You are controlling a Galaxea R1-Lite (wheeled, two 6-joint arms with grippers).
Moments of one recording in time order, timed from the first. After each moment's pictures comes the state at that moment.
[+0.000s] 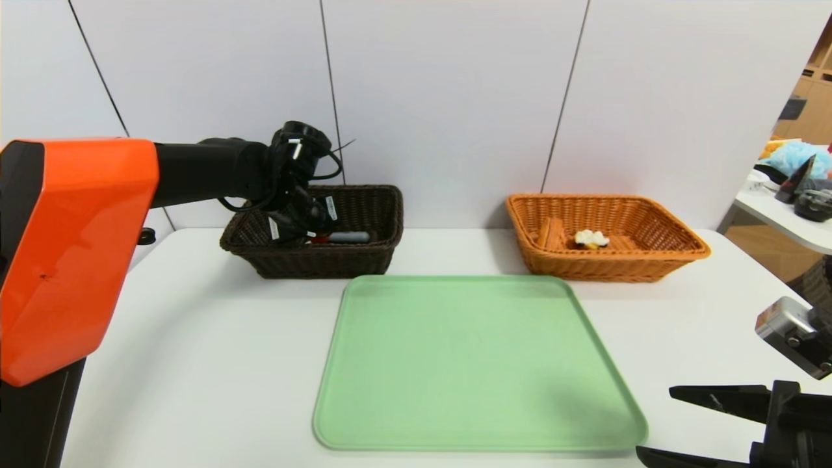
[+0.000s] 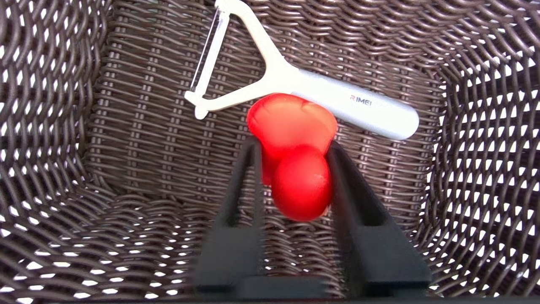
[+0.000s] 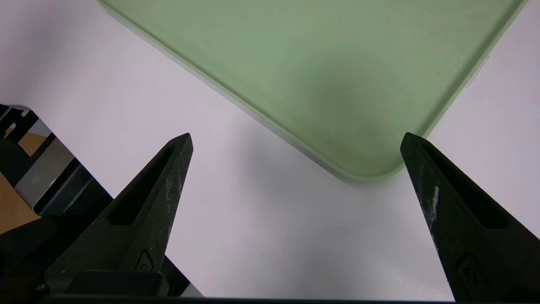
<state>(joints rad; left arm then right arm) -0.31 2.24 -1.97 0.50 0.21 -0.55 0.34 1.06 -0.46 0.01 0.37 -0.04</state>
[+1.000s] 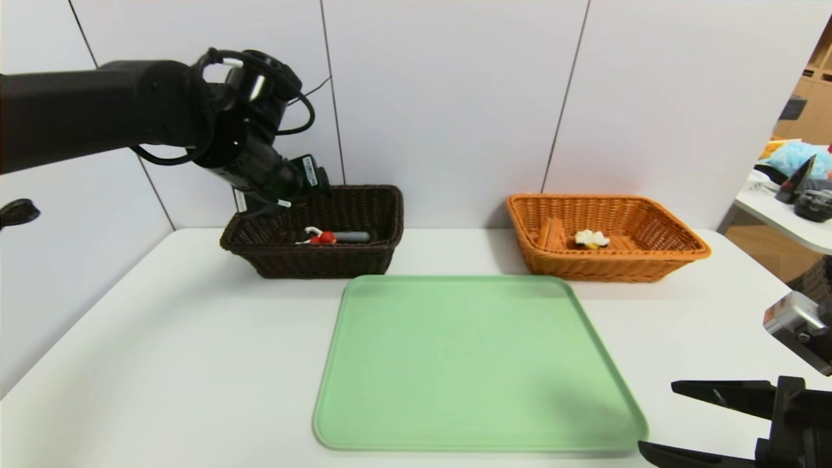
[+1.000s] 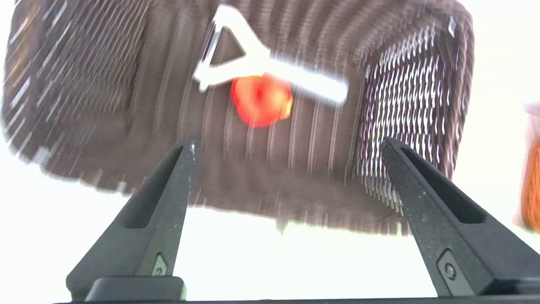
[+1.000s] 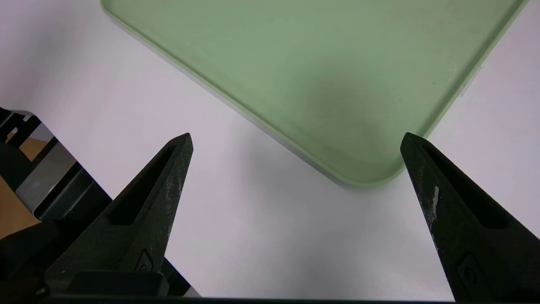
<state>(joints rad) -0.36 2.00 -1.96 0.68 0.21 -0.61 0.34 1.05 -0.47 0.01 0.37 -0.04</state>
